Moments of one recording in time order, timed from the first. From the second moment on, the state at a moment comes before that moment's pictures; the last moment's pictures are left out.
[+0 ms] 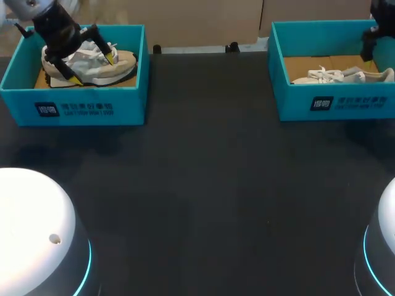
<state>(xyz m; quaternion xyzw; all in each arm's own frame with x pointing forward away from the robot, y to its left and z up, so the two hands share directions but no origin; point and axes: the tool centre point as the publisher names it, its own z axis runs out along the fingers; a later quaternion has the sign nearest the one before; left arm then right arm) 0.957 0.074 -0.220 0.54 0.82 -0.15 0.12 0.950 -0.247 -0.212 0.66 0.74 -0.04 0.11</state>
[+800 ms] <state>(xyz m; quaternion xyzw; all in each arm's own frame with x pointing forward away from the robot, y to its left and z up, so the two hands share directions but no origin) 1.029 0.142 -0.226 0.71 0.70 -0.03 0.12 0.950 -0.247 -0.212 0.66 0.74 -0.04 0.11</state>
